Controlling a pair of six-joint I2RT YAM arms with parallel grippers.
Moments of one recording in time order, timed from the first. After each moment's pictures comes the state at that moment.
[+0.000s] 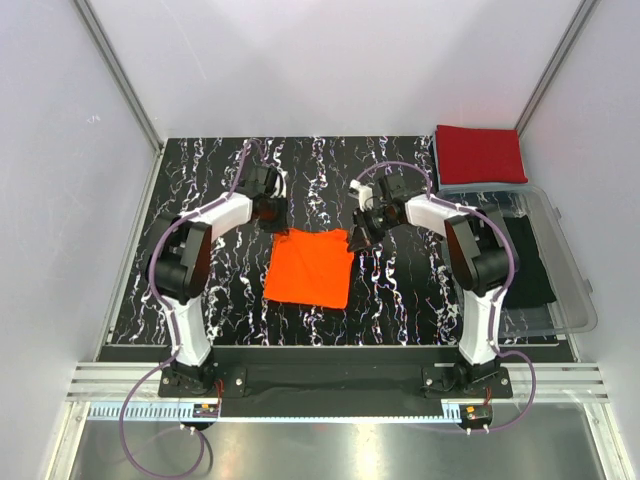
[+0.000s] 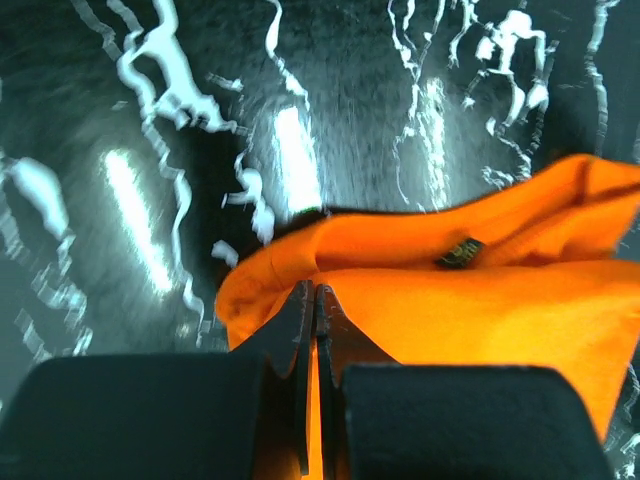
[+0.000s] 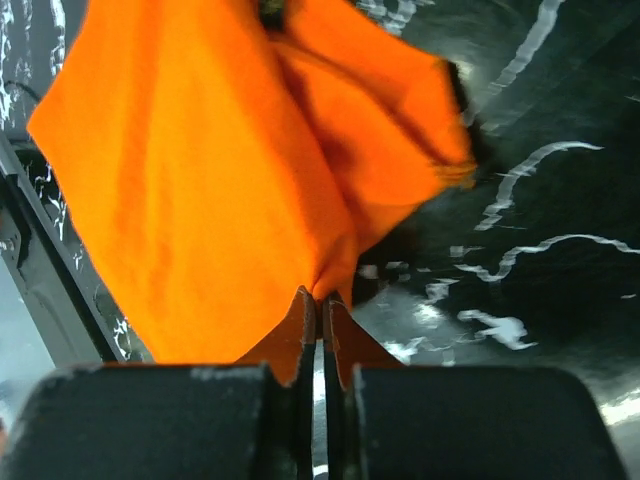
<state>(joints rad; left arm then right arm) -0.33 1.94 1.32 -0.42 0.18 -0.29 0.37 2.04 1.33 -0.40 -0.75 -0.06</state>
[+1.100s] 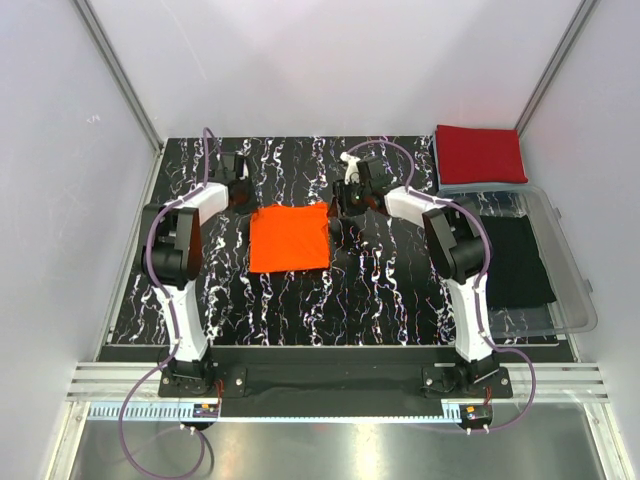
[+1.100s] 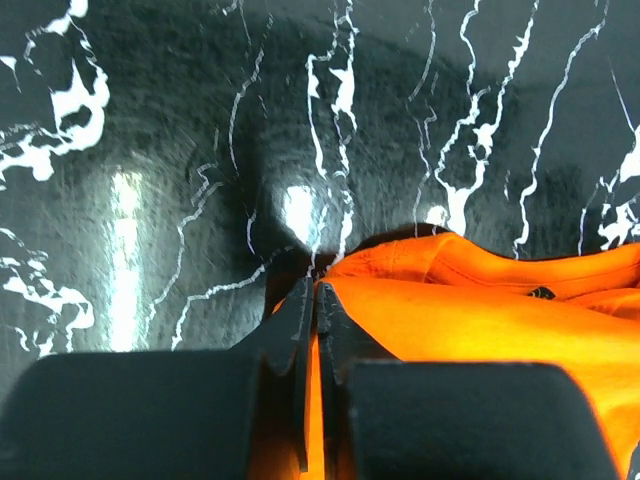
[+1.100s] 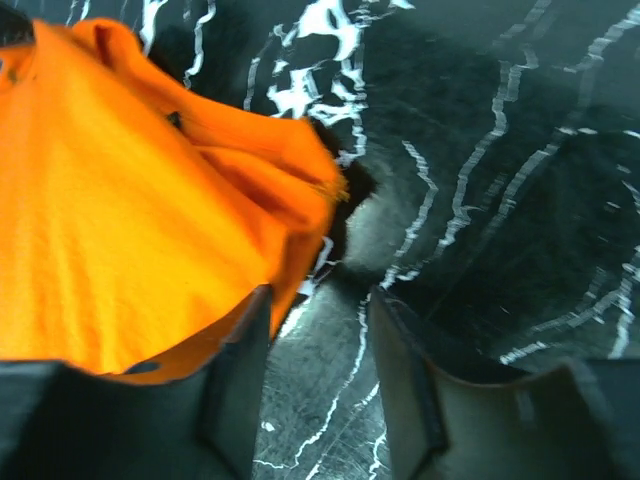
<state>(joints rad) -0.13 2.02 1.41 -0.32 0.04 -0.41 0.44 2.22 1.58 -0.11 -0.40 0.21</state>
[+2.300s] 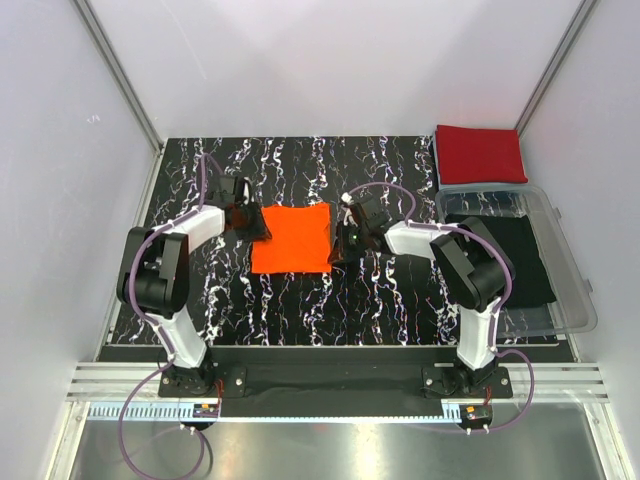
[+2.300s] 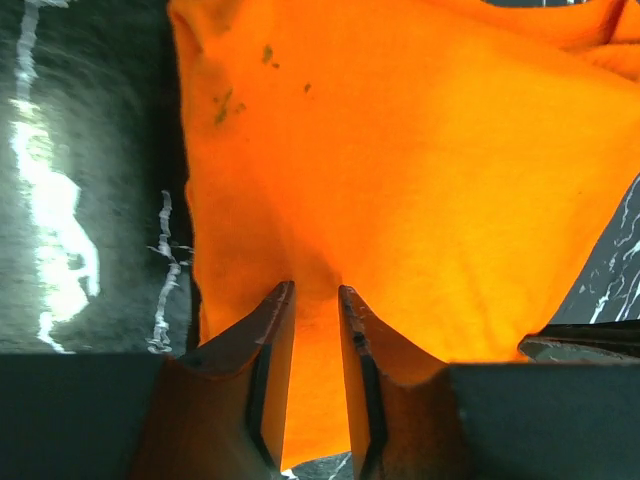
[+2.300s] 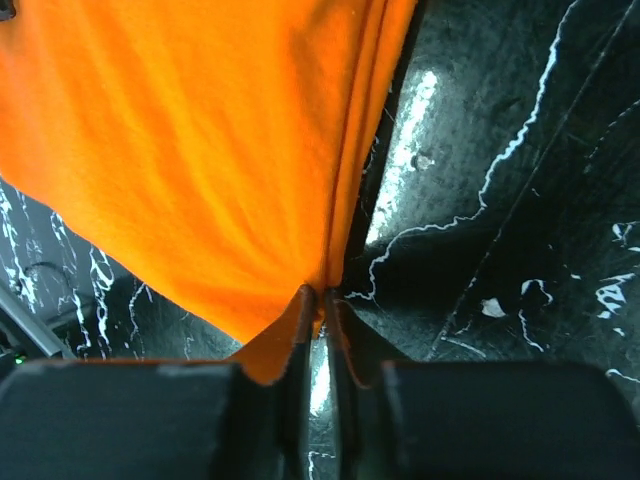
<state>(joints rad) -0.17 1.77 1.10 -0.34 0.23 -0.49 0.59 1.95 1.12 -0.06 -0.34 0.55</state>
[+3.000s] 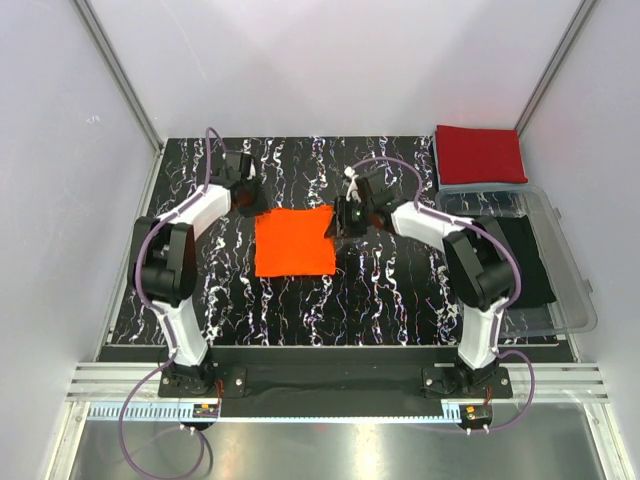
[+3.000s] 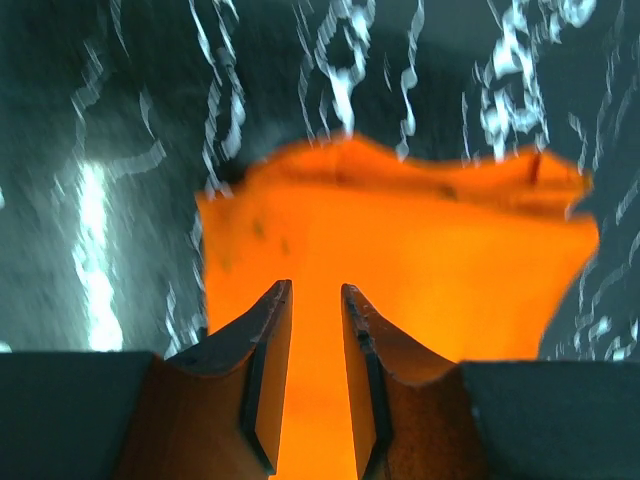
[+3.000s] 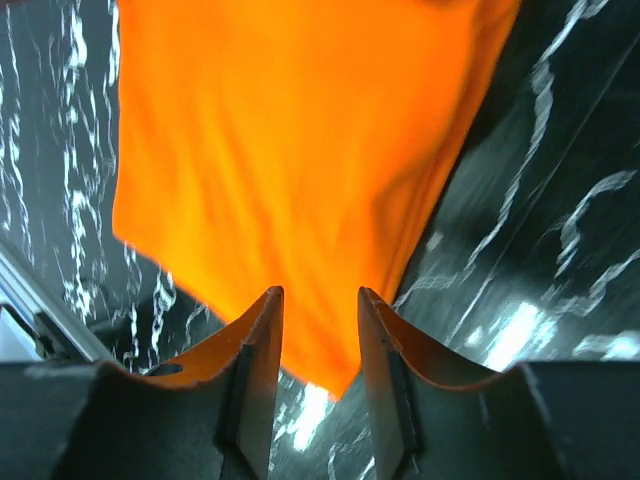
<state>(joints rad) -0.21 1.85 1.34 -0.41 0.08 -0.48 0.54 1.90 1.27 -0.18 -0.37 0.49</state>
